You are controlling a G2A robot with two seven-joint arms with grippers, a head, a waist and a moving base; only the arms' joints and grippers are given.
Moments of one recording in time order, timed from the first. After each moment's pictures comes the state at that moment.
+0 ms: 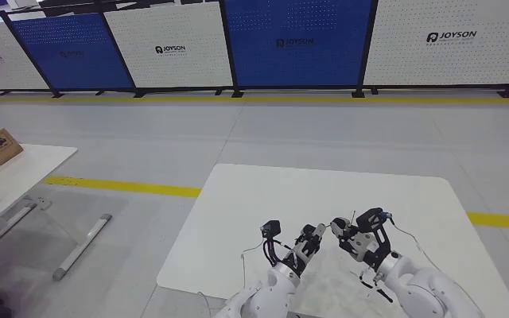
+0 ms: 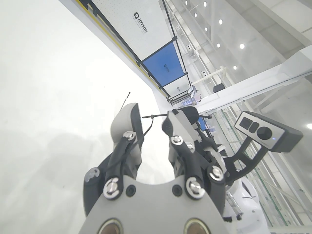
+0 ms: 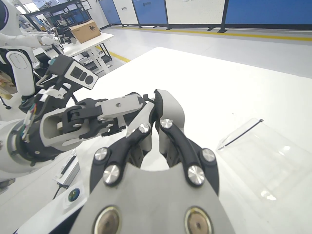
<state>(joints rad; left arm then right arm) 1.48 -1.43 -0.93 -1.60 0.29 0.03 0.17 -1.33 -1.05 1.08 -1.68 -0.76 -0.34 0.29</state>
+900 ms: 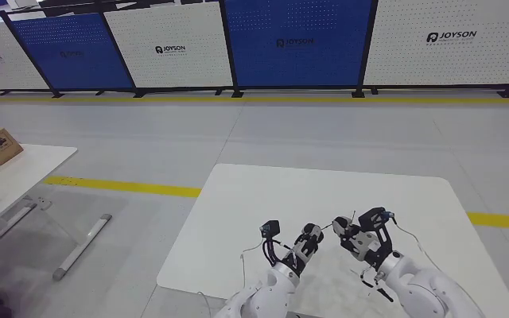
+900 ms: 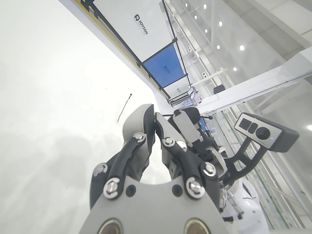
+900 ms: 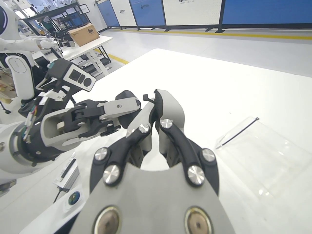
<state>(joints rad) 1.48 -1.43 -0.93 -1.59 0.29 0.02 0.18 -1.34 -1.06 1.10 -1.67 -0.75 -0.34 0.29</state>
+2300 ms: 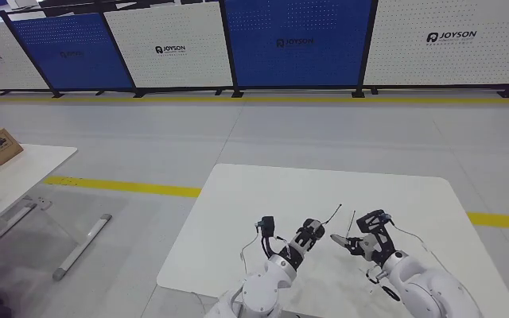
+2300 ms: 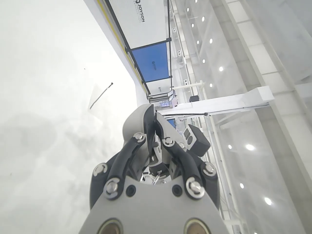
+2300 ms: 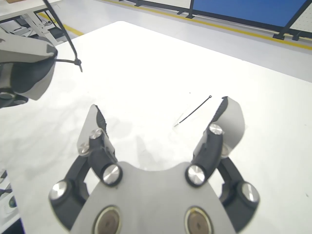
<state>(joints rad) 1.50 -1.43 -1.00 -1.70 -0.03 0.07 0.07 -1.33 -1.05 1.11 -1.63 -0.99 -0.25 0.32</state>
